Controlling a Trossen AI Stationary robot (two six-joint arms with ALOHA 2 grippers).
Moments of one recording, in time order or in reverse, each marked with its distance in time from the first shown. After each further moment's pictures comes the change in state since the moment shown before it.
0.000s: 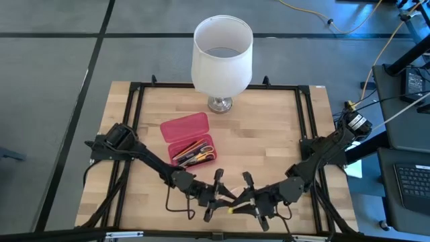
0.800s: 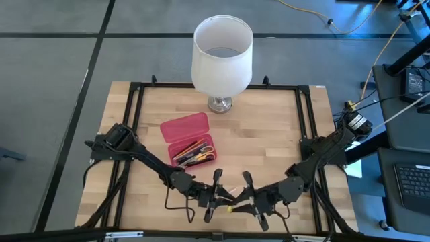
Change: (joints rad) left arm -0.004 -0.001 0.000 0.006 -0.049 0.006; right arm -0.001 0.000 0.000 -0.011 0.006 0.098
